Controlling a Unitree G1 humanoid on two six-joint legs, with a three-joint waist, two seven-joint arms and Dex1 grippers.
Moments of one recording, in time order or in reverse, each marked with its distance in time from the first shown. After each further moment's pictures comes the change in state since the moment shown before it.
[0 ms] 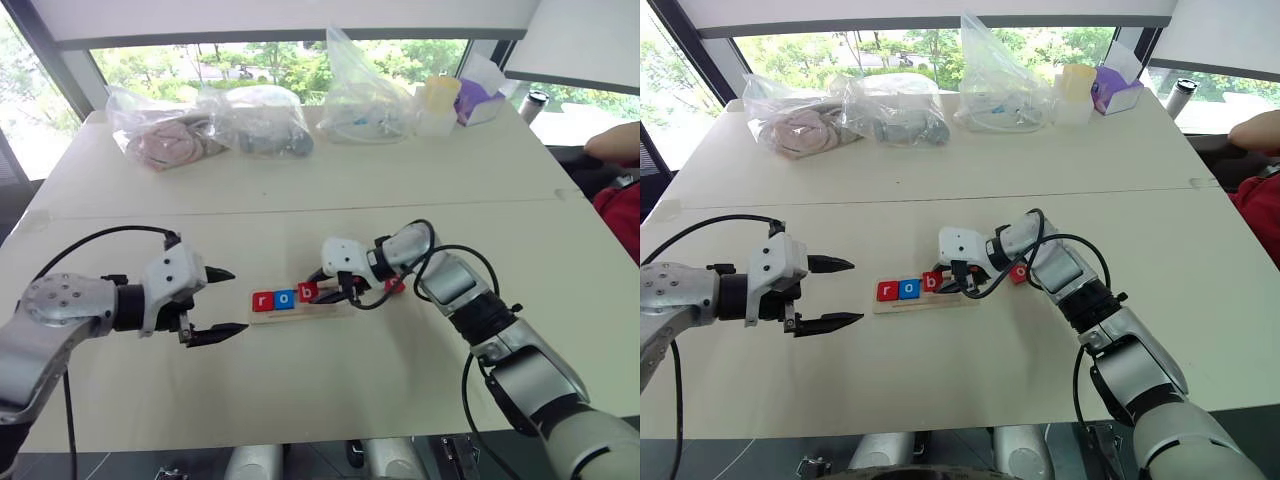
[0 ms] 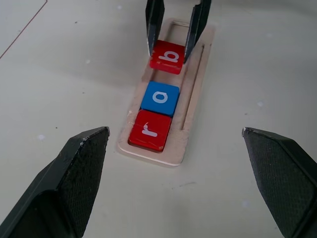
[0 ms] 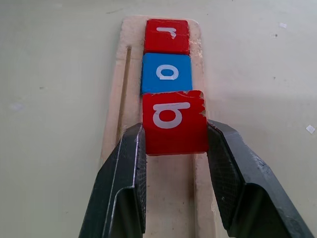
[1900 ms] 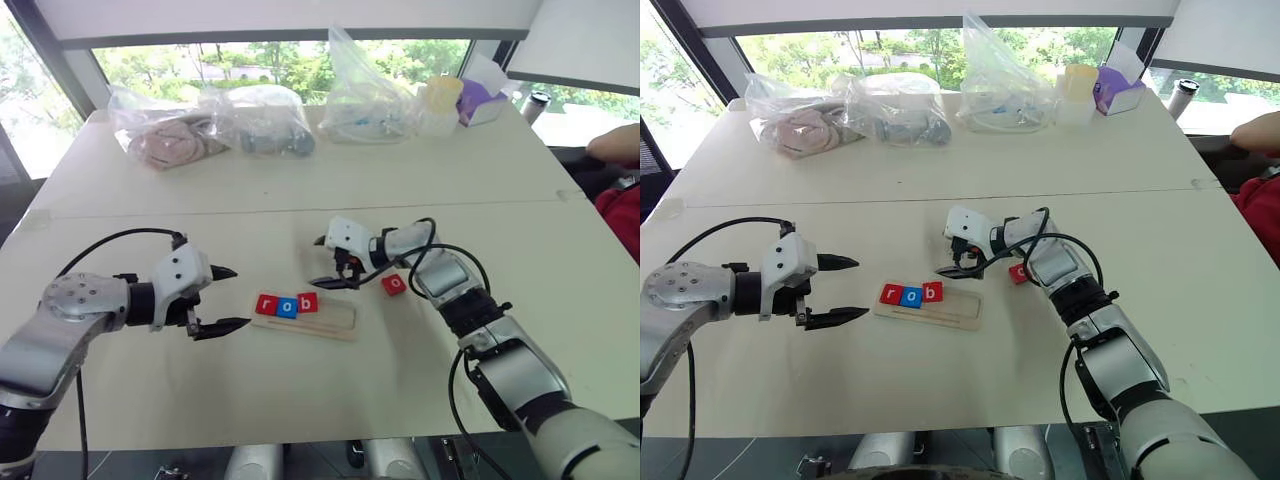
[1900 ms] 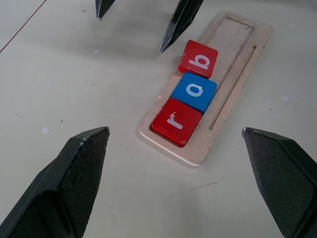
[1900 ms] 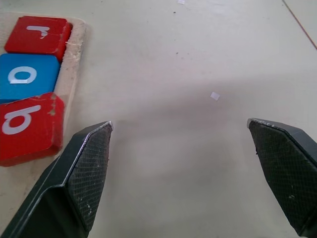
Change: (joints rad) left arm -0.041 -0.047 -0.072 0.121 0.070 -0.099 0.001; right arm -0.025 0.081 -0.110 0.170 -0.058 -0.051 -0.196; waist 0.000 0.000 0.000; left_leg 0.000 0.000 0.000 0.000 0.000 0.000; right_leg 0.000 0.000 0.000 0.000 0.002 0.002
